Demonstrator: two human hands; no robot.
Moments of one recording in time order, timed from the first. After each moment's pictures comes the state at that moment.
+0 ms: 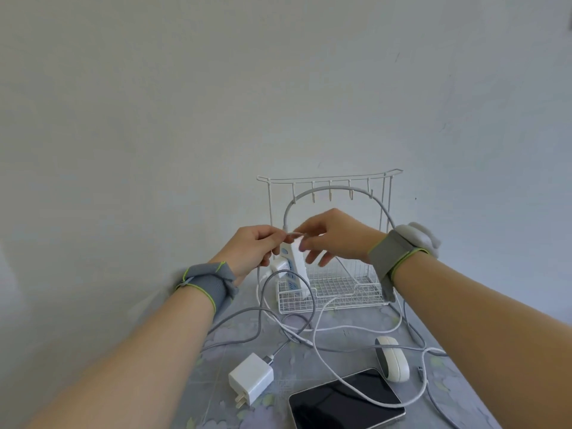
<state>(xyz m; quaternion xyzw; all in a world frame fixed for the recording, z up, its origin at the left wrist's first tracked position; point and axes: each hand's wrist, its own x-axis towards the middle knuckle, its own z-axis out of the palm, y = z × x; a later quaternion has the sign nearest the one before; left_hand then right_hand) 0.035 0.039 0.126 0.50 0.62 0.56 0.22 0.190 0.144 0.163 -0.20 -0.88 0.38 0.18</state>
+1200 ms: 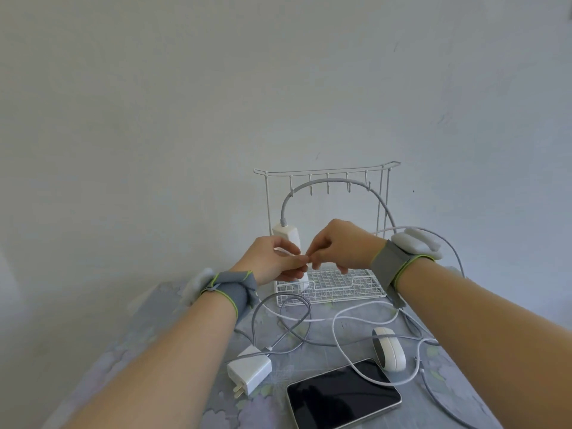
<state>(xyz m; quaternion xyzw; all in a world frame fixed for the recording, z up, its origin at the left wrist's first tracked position) 0.065 0.046 0.107 0.45 0.63 0.54 0.33 0.203 0.149 0.142 -0.24 -0.94 0.22 0.13</state>
